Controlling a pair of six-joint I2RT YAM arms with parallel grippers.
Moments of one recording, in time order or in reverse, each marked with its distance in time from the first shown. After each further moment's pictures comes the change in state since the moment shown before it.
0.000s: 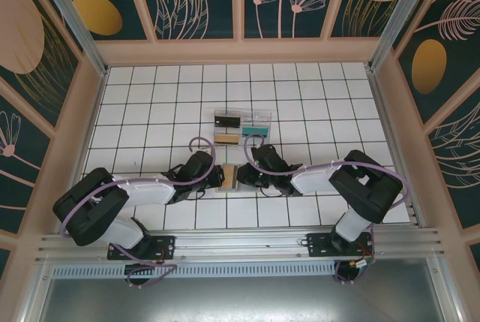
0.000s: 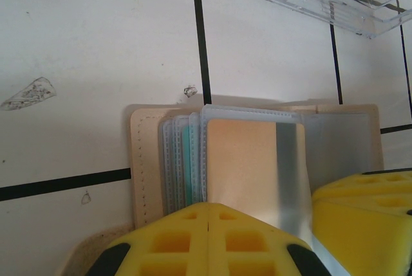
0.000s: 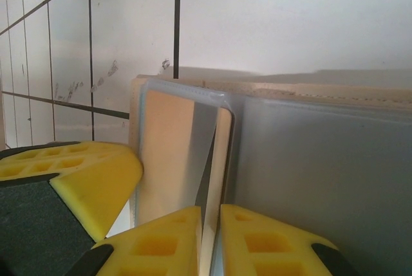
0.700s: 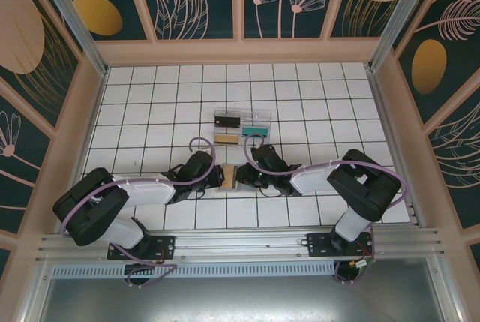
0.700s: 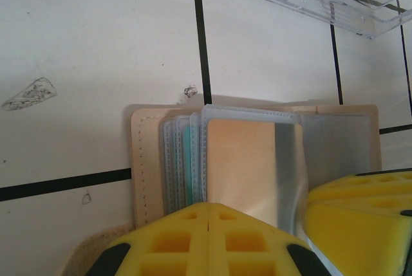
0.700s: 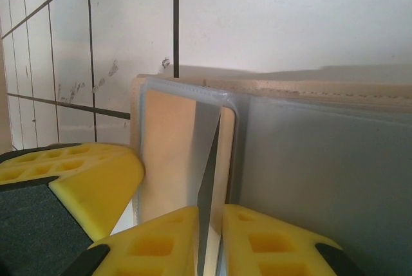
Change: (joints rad) left arm 0.000 0.000 0.000 0.000 0.000 0.000; right arm 0.000 0.013 0.000 0.015 -0.010 0.025
